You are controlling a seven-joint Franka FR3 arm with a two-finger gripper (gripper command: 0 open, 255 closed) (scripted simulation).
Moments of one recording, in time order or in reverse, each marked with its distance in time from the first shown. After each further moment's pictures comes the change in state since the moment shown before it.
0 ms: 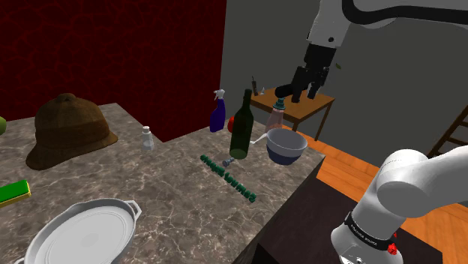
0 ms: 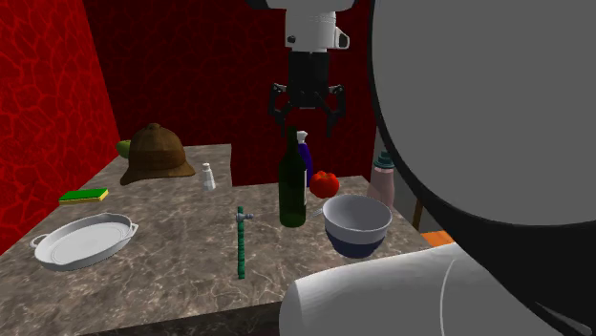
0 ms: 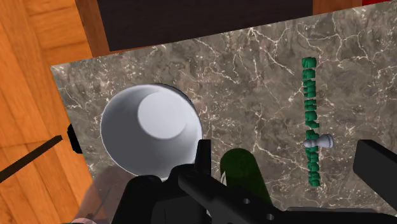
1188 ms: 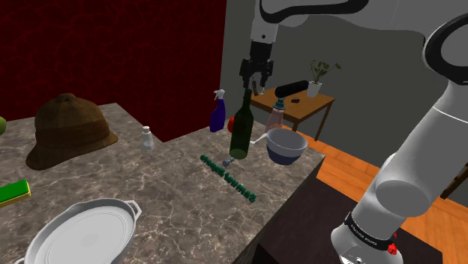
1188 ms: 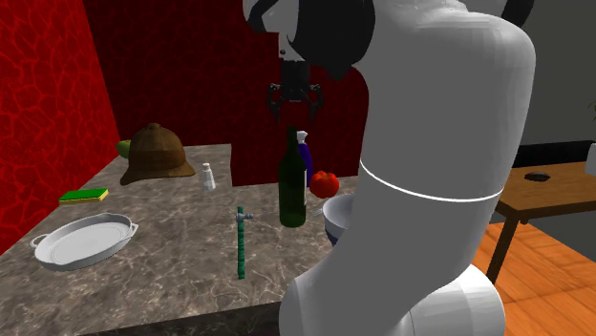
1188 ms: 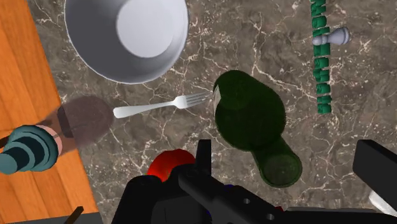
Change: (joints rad) arm -0.026 0.671 0.000 0.546 -0.033 0.071 -0.011
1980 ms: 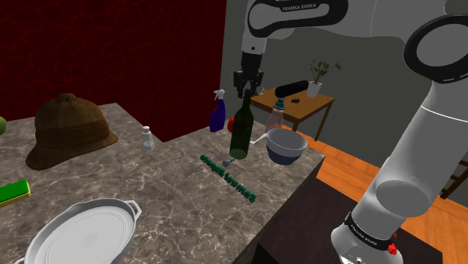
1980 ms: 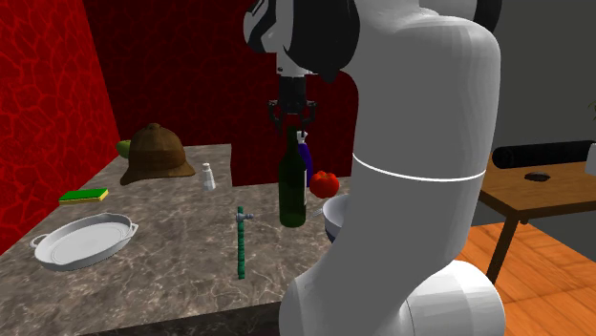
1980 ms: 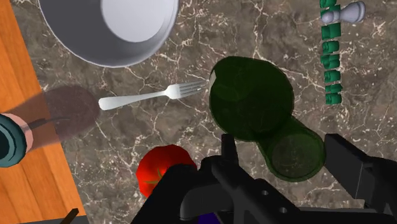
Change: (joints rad) arm 0.003 0.099 0.004 0.014 -0.005 0.077 0.007
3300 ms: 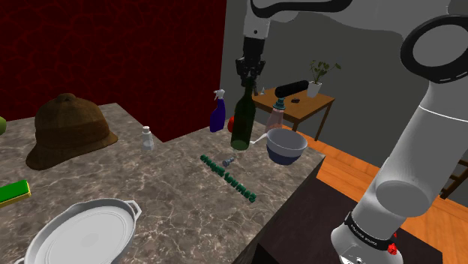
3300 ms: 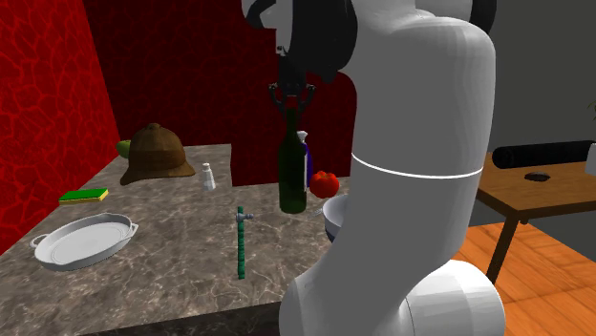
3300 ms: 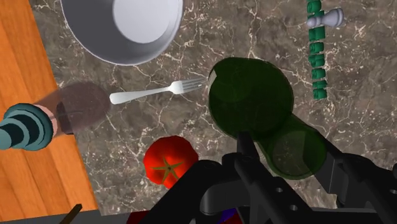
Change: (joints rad) arm 0.001 0.017 0.001 0.150 -0.001 -0.133 0.005
